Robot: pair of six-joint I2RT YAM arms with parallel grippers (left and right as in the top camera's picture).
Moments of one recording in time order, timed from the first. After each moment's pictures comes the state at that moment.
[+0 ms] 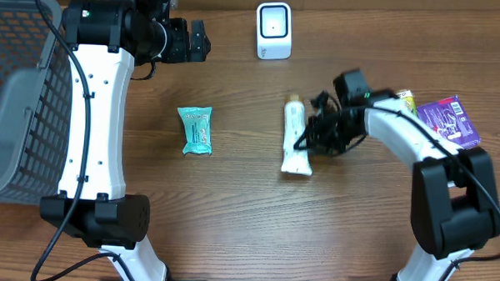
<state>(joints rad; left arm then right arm) -0.06 1.91 2.24 -1.38 0.20 -0.14 0.28 1.92 1.32 -0.82 -0.68 0.28</state>
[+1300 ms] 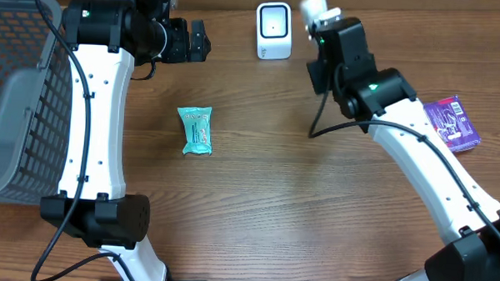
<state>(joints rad) -0.06 1.91 2.24 -1.38 0.20 -0.14 0.46 1.71 1.57 -0.57 0.35 -0.09</state>
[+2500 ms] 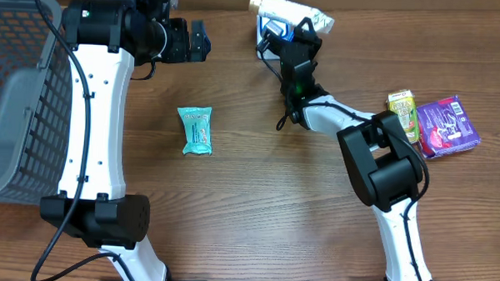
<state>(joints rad) -0.06 1.91 2.24 -1.38 0.20 -0.14 0.47 2.38 1.58 0.69 0.66 -1.23</state>
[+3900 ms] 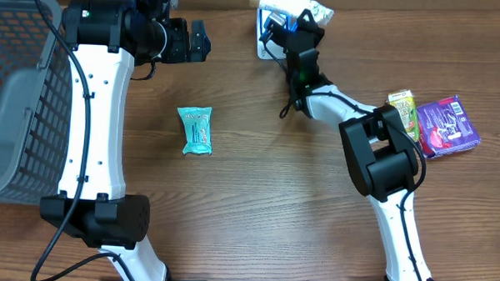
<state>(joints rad) -0.06 1.91 2.24 -1.38 0.20 -0.14 0.43 2.48 1.75 0.60 0.56 -1.18</state>
